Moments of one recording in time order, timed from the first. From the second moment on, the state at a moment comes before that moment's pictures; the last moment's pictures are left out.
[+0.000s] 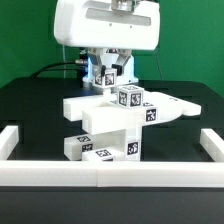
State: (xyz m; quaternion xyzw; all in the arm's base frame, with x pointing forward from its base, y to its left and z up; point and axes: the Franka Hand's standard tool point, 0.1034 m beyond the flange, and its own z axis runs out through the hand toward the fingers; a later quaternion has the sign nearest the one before) arm 0.540 -0.037 0.135 0.94 0.35 0.00 0.05
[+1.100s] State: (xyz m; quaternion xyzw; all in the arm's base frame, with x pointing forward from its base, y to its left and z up) arm 0.543 -0.034 0.130 0.93 0.35 0.00 0.05
